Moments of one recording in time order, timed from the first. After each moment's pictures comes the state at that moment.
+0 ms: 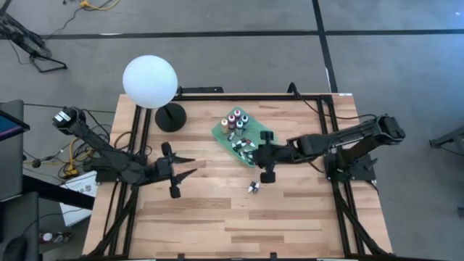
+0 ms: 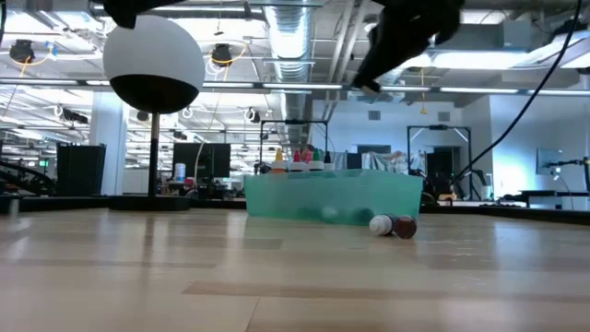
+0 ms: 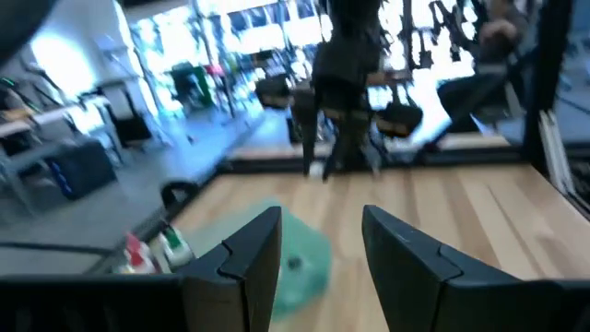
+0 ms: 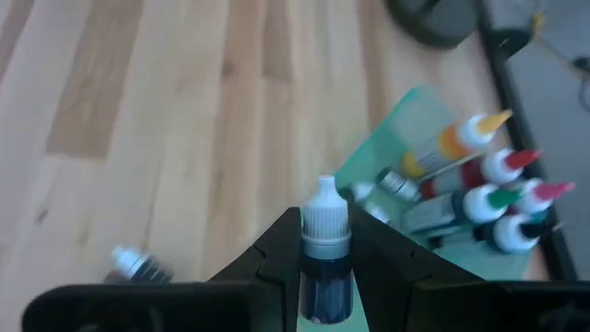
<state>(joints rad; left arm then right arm) -0.62 0.95 0.45 0.45 -0.88 0.08 0.19 1.45 1.10 -0.52 0.32 -0.10</state>
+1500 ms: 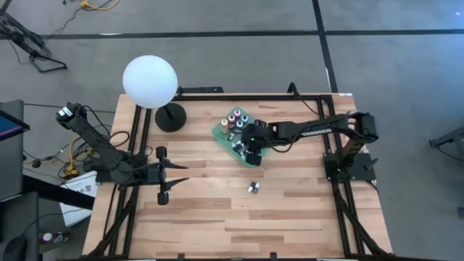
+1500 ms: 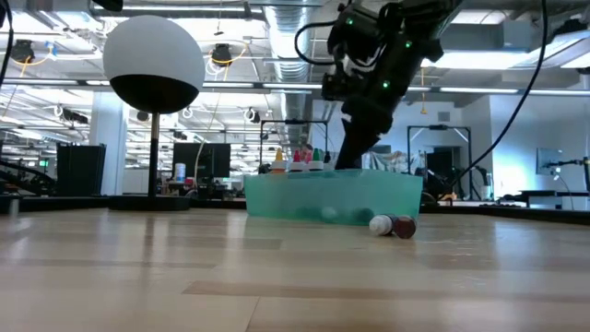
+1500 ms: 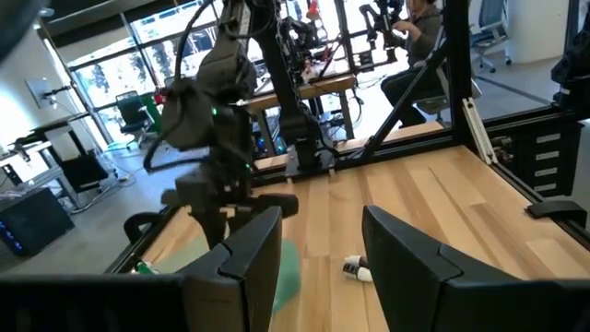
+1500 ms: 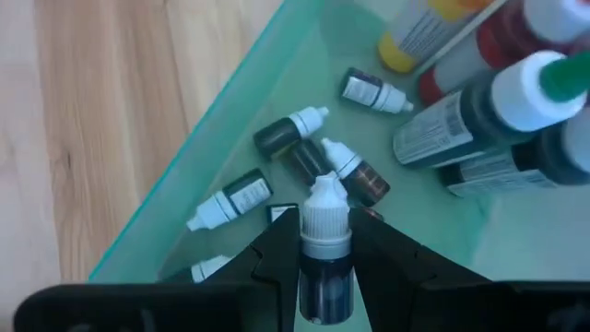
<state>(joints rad) -0.73 0.82 0.44 0.35 -0.83 0.20 -0.12 1.71 1.10 -0.42 0.16 -0.05</state>
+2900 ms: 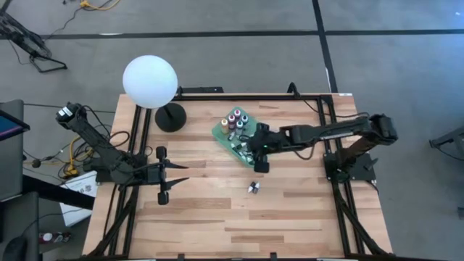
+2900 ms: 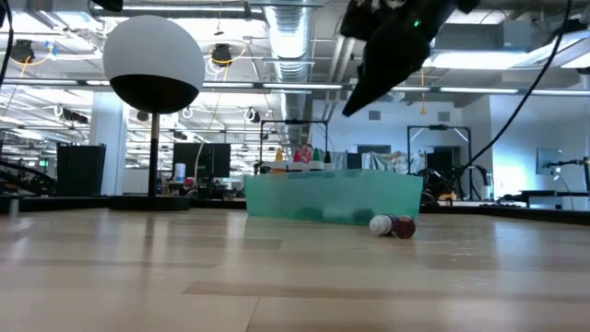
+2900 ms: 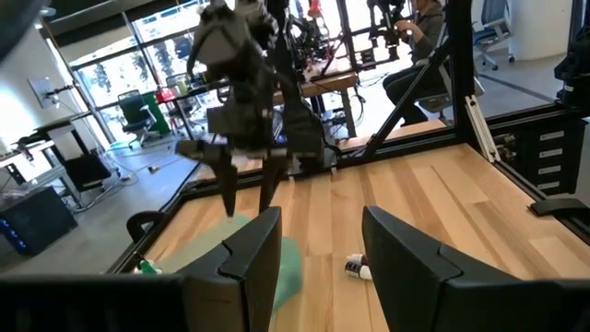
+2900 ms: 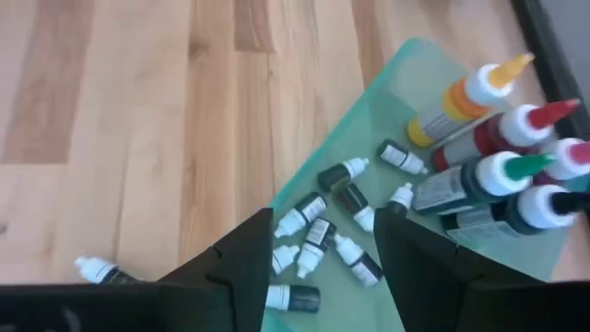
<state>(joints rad) -0.73 0.82 0.44 0.35 -0.83 0.20 0.01 1.53 1.10 -0.47 0.16 -0.10</state>
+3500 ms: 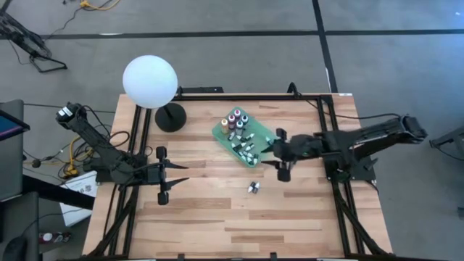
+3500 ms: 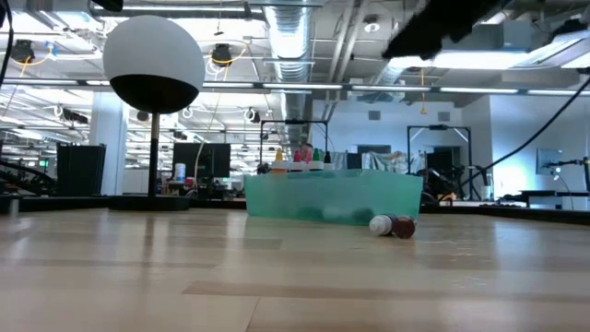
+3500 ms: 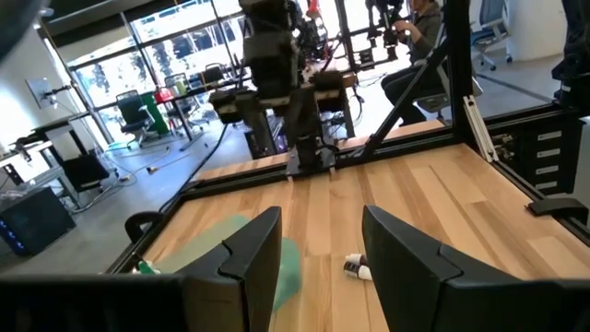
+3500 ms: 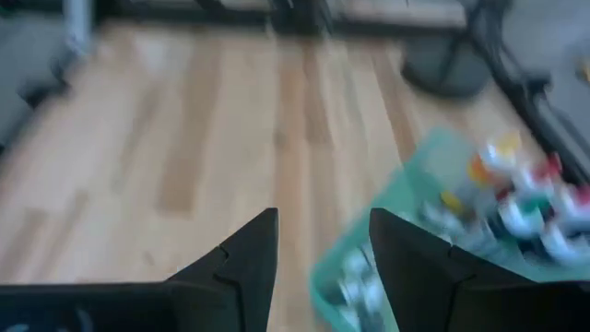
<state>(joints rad) -0.73 0.82 0.44 0.35 -0.83 0.20 0.15 1.12 0.81 -0.27 0.16 -0.03</state>
